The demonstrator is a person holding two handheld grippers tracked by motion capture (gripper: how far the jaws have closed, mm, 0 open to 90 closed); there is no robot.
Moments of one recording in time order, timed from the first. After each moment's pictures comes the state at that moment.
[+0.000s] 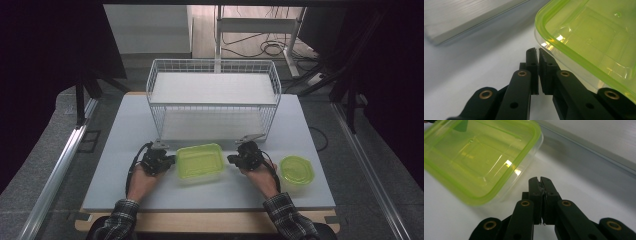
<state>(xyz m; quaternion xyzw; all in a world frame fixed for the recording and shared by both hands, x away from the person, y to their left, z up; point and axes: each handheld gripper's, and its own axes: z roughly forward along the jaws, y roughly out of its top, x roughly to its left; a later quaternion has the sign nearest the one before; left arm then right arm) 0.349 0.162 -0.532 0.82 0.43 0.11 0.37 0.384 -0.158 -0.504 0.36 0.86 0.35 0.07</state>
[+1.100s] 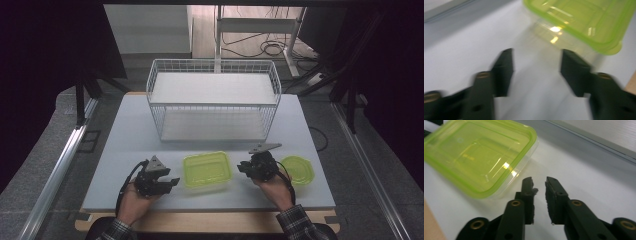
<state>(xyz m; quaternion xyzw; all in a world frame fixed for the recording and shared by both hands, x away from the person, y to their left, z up) 0.273 0.170 -0.519 0.82 0.42 0.14 0.36 0.341 -0.198 -0.487 0.36 0.86 0.36 0.10</state>
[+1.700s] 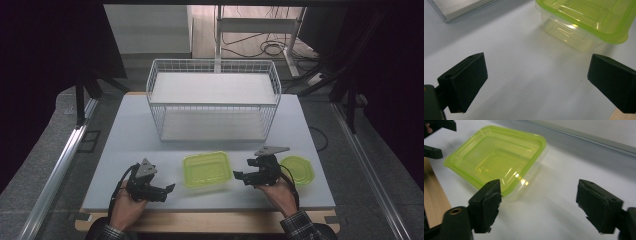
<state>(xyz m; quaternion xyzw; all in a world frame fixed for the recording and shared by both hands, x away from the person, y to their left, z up) 0.264 0.182 -0.522 0.81 0.40 0.17 0.38 0.335 -0.204 -0.490 0.37 0.83 0.42 0.06</state>
